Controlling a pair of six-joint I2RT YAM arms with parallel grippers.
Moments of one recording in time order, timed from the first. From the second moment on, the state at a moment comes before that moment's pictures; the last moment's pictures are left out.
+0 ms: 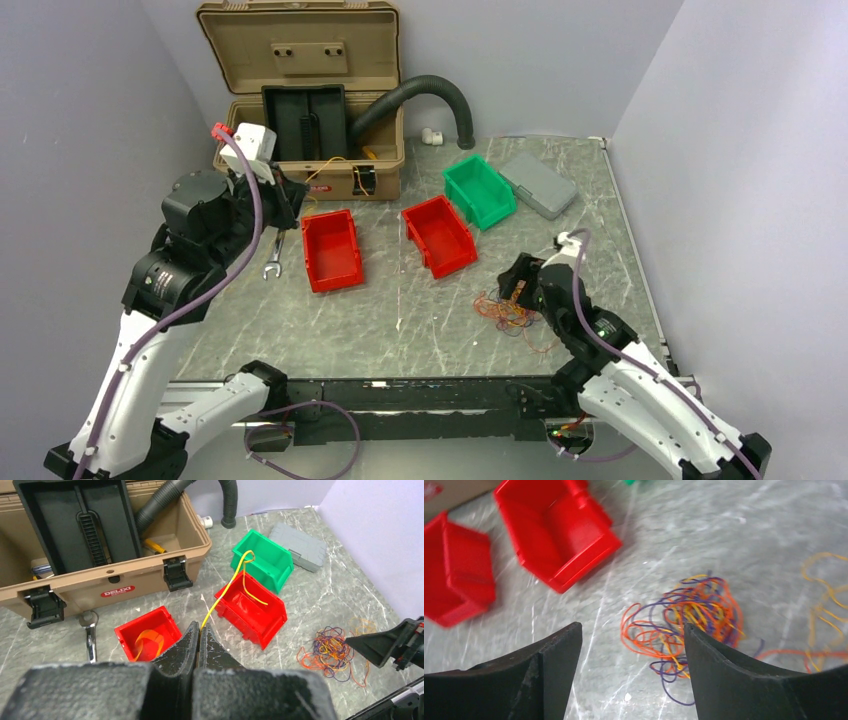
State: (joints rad) left arm -0.44 0.91 1.45 -0.71 -0.05 -0.19; right arm 0.63 0.56 0.52 -0.55 0.44 0.75
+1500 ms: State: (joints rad) left arm -0.44 1.06 1.70 -0.72 0.31 -0.18; right arm 0.90 1.59 0.97 0.51 -0.25 0.43
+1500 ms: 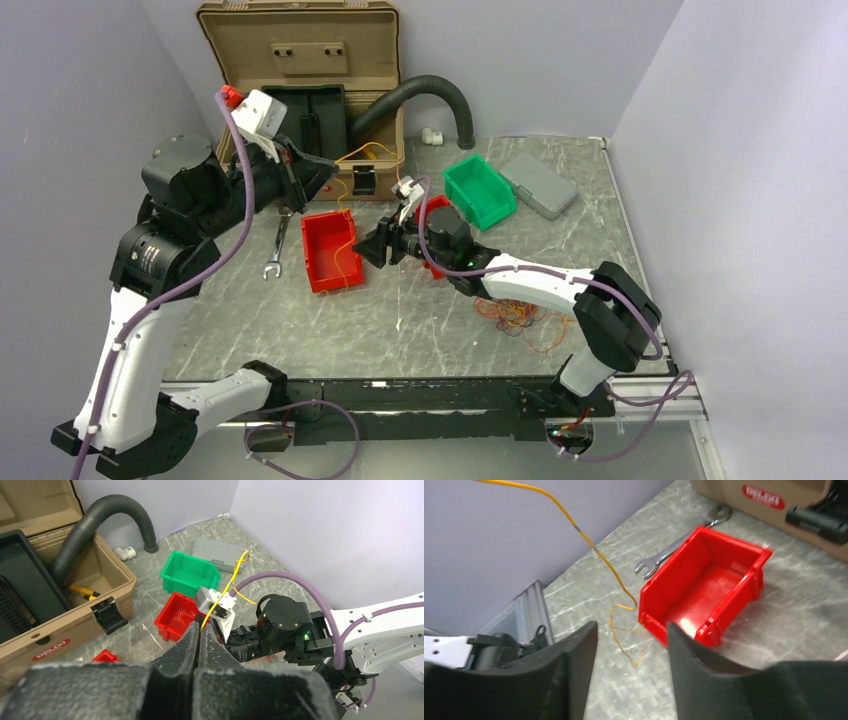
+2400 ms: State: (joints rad) left arm -0.33 1.09 1.64 -0.84 0.00 -0.25; right arm 0.90 1.72 1.20 0.53 -0.26 0.47
